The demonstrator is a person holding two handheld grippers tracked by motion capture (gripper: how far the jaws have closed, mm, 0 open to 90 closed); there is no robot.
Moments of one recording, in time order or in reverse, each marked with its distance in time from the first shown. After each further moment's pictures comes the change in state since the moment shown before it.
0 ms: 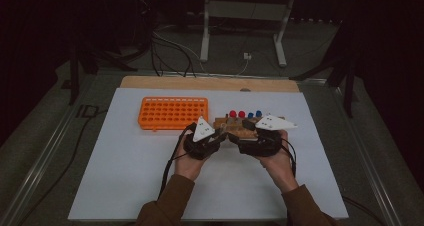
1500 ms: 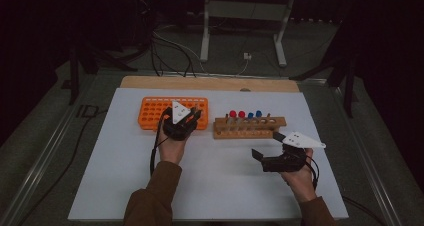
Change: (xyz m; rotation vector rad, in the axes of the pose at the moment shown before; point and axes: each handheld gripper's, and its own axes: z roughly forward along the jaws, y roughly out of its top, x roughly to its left) left arm 0.071 -0.003 -0.003 -0.049 0.275 -0.067; right arm -0.028 -0.052 -0.046 -0.022 -0.077 0.049
